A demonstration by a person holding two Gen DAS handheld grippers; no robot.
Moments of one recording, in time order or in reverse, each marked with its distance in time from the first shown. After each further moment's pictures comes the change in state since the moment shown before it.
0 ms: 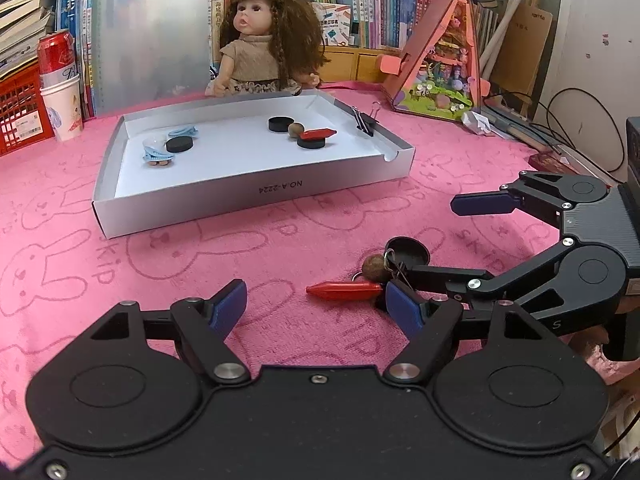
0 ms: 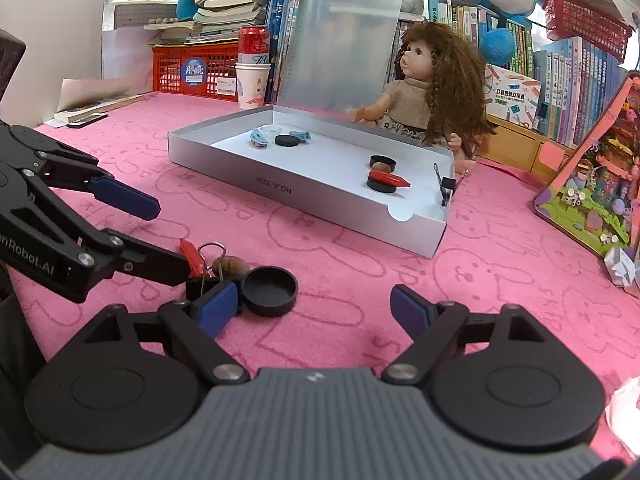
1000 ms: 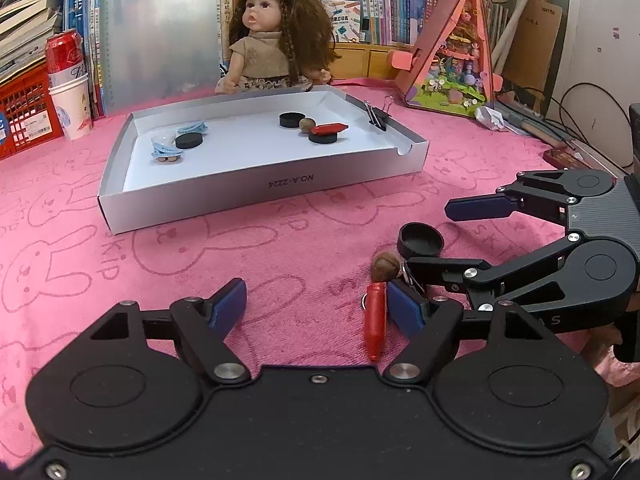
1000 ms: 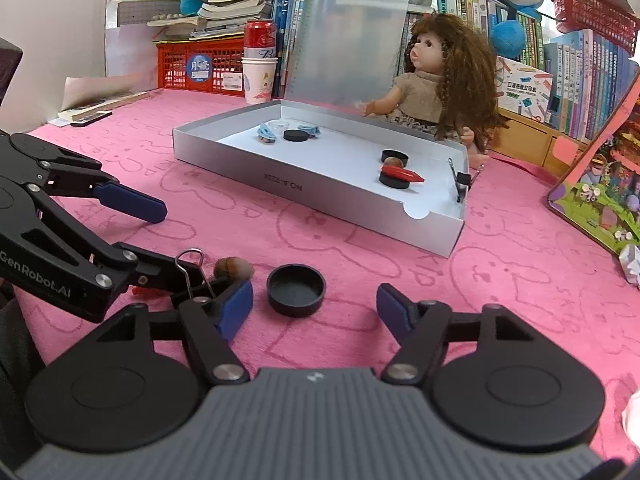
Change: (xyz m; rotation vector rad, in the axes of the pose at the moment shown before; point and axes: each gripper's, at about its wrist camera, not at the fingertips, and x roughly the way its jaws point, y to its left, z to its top) left arm 0.008 -0.003 -0.004 0.005 -0.003 0.050; right arm 0.011 0.003 0.001 0.010 0.018 0.031
